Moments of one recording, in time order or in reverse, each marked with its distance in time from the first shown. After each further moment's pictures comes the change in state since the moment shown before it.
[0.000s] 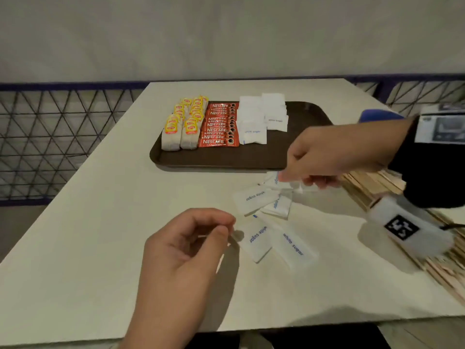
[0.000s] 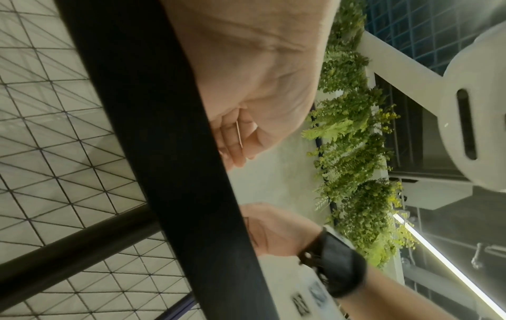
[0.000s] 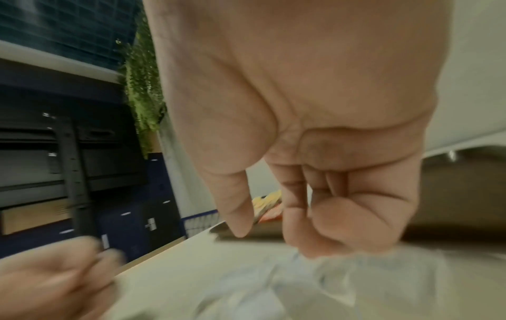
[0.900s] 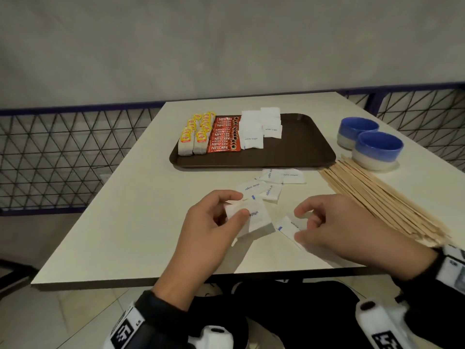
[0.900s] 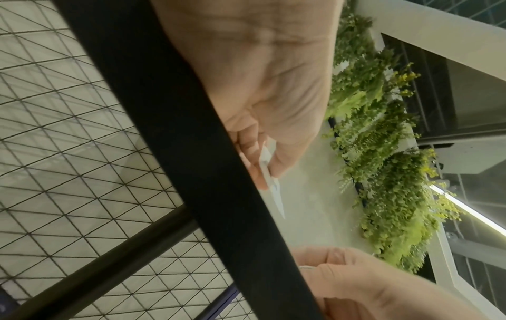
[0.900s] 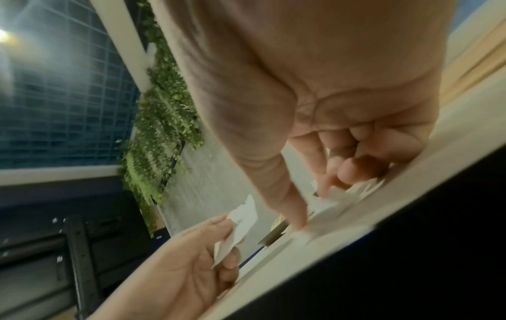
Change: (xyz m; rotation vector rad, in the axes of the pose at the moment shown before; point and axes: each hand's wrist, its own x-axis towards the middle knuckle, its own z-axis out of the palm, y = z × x) left_hand -0.012 0.011 0.007 0.222 -0.126 -0.036; right_hand -0.103 0.038 0.114 0.303 0.312 -0.016
